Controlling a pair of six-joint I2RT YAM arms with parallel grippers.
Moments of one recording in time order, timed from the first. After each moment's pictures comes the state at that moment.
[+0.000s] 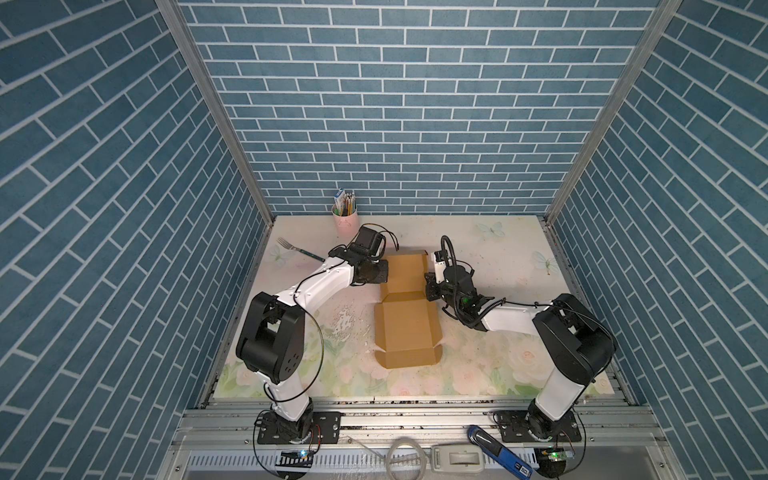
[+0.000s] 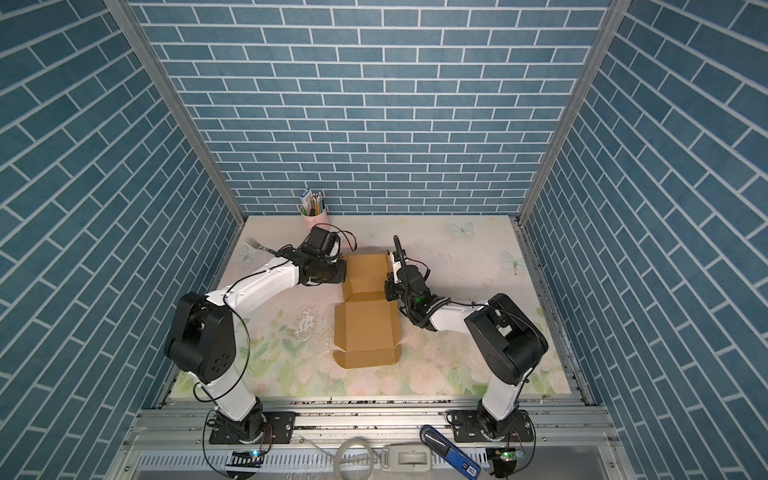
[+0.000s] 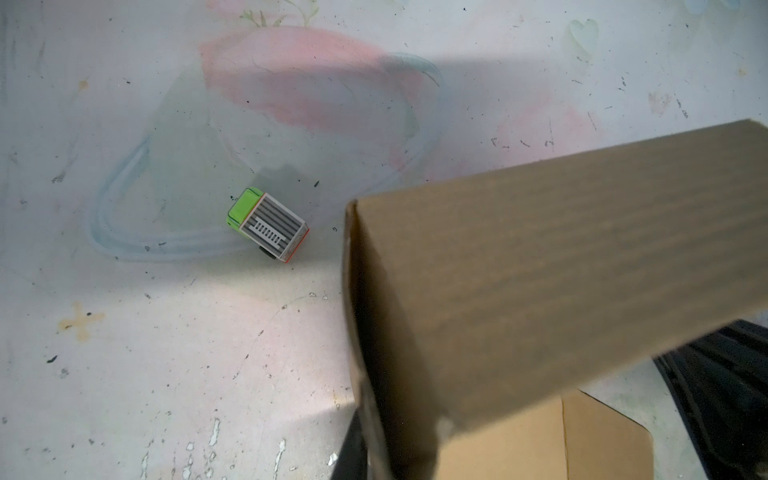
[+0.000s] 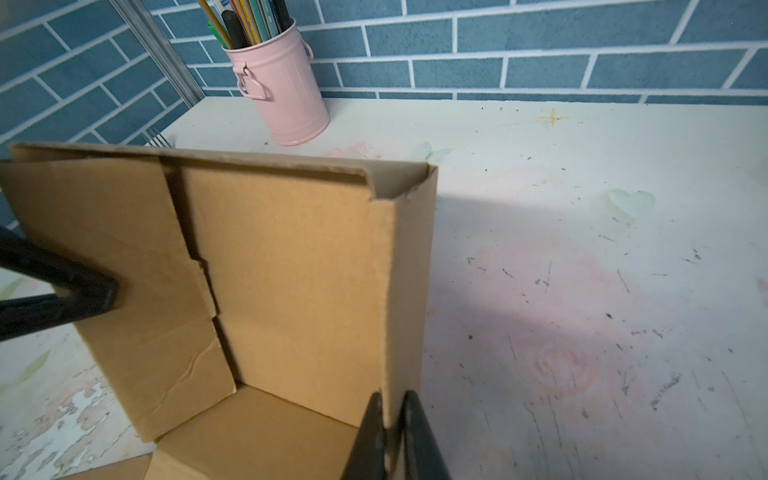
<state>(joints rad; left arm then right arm) -0.45 1.73 1.33 -0.59 0.05 -0.37 0.71 1.74 0.83 0.47 0.11 0.27</state>
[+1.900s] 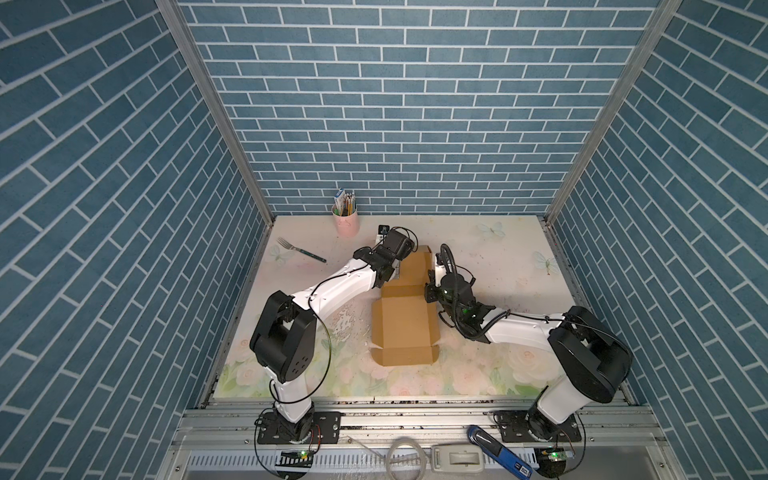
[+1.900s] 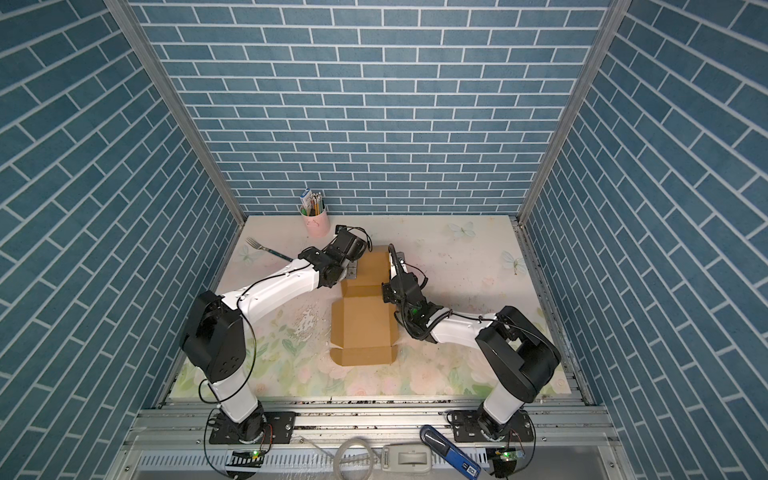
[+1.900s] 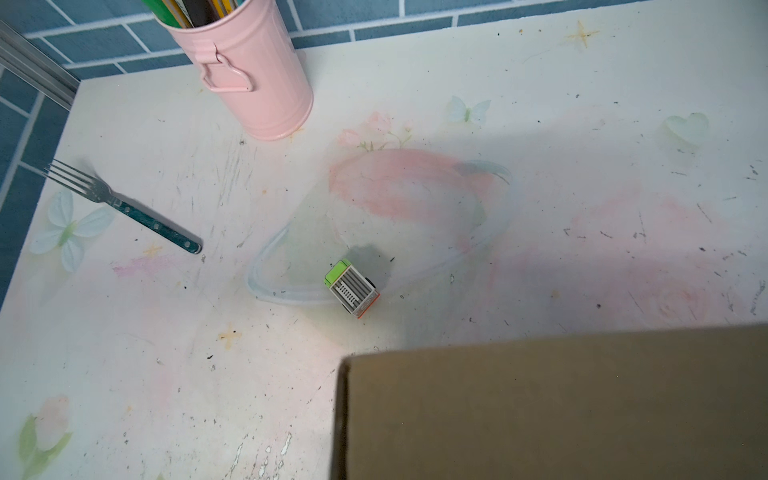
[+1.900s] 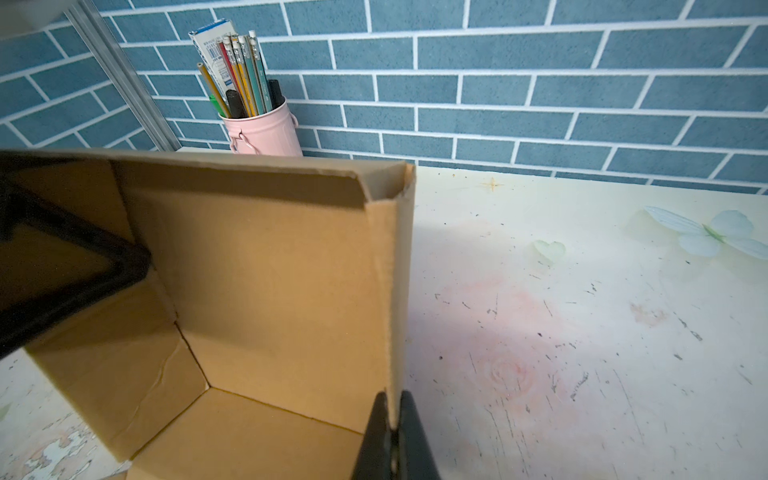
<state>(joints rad) -0.64 1.80 1.45 -0.64 -0.51 -0.47 0.83 1.62 0.77 0.51 0.38 0.22</state>
